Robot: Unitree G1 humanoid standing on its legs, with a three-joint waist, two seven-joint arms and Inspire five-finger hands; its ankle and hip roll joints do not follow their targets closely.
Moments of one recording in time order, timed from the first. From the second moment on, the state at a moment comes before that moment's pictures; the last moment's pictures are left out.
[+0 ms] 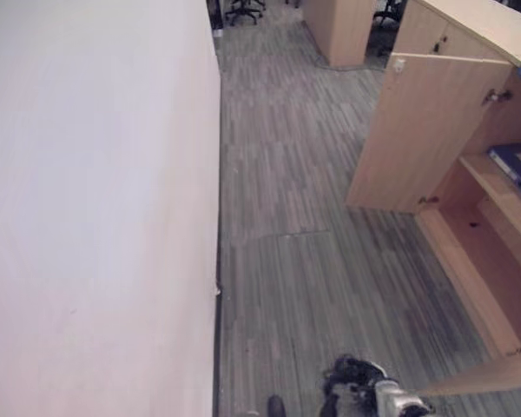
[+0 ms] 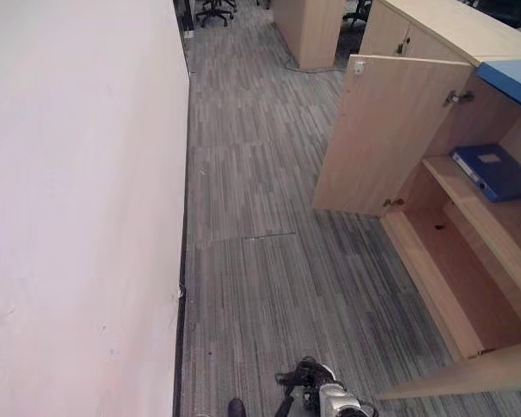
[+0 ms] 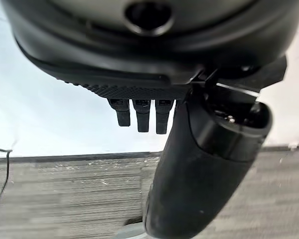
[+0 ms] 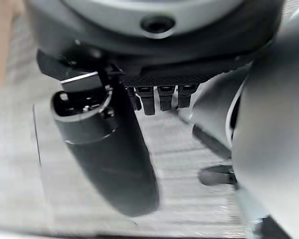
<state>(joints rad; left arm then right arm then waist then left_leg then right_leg) 0.12 0.19 -0.02 1.23 -0.18 0.04 0.15 -0.19 -0.16 0.16 1.22 0.35 0.07 -0.05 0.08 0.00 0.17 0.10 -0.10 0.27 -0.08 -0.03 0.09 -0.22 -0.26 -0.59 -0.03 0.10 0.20</state>
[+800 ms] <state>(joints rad) 0.05 0.18 -0.08 1.26 -0.22 0.03 0.16 -0.07 -0.28 -0.01 1.31 0.43 0.05 -0.08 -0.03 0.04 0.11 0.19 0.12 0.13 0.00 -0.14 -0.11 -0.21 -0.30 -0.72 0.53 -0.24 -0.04</state>
